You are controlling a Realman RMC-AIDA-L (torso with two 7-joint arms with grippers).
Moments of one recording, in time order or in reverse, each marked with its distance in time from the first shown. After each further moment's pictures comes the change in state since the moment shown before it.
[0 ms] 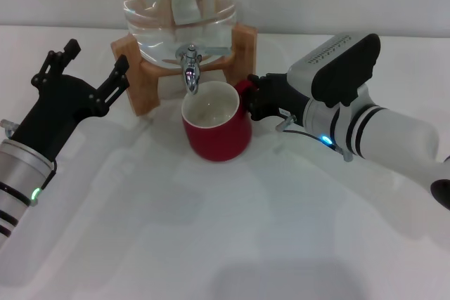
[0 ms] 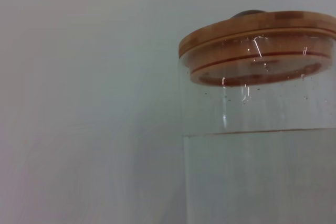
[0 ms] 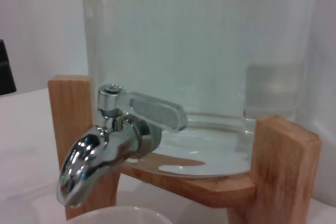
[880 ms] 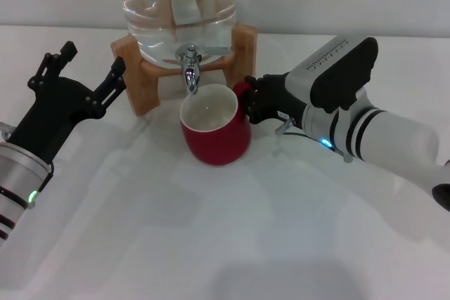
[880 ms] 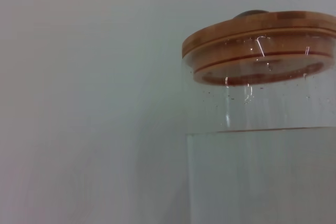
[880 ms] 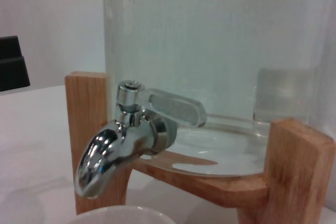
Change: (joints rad) left arm 0.010 0.002 -0.001 0.003 0.000 -0.004 0.000; right arm -0.002 0.000 -0.018 -0.005 -0.025 -0.023 -0.006
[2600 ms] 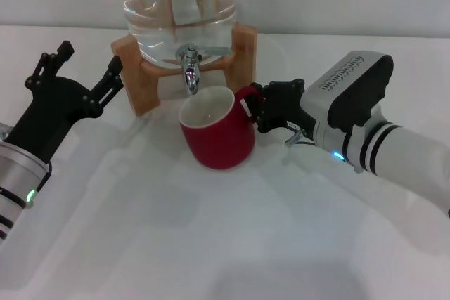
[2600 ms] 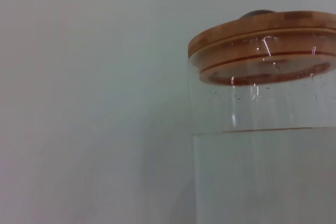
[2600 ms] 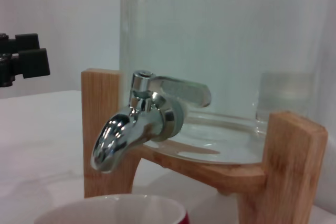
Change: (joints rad) left arm 0.000 0.000 -0.011 -0.001 0.000 0.002 0.000; right arm -0.048 0.000 -0.054 -0.029 -0.012 -0.116 -0.009
